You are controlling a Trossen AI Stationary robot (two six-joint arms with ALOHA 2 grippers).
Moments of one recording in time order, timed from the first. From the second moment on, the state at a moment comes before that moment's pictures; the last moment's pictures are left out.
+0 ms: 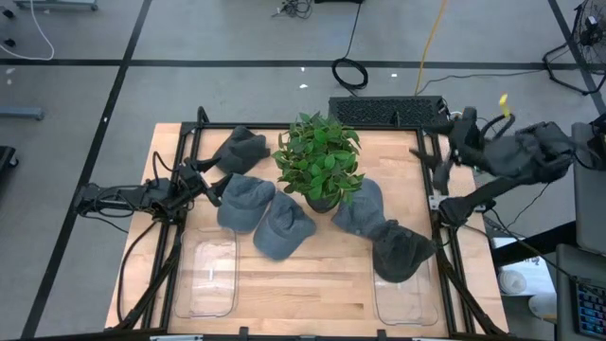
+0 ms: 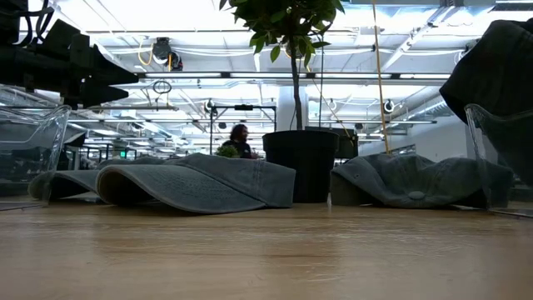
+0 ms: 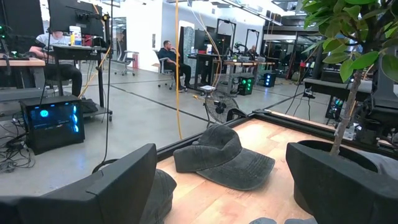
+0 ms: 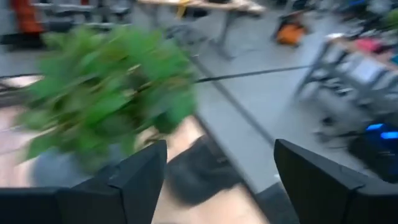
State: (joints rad) left arm -0.08 0.01 0.01 0.08 -0.72 -0.06; right arm 0.32 1.03 1.73 -1.24 0.84 0.24
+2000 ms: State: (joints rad) left arm -0.08 0.01 0.01 0.08 -0.72 -0.06; right arm -0.98 1.58 1.73 -0.41 -0.33 -0.01
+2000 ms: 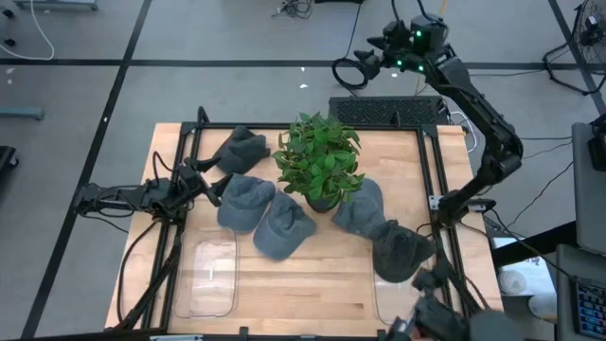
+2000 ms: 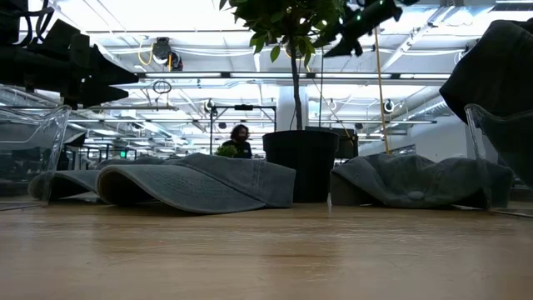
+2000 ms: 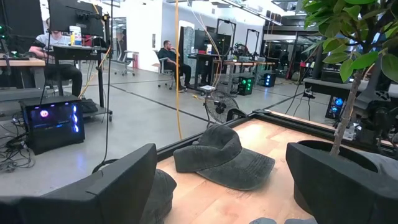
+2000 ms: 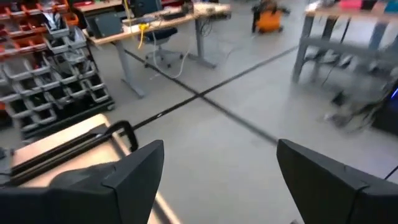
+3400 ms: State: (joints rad) left arm -0.08 0.01 0.01 0.08 -0.72 -0.06; right arm -0.84 1.98 1.70 -0.59 -0.16 0.26
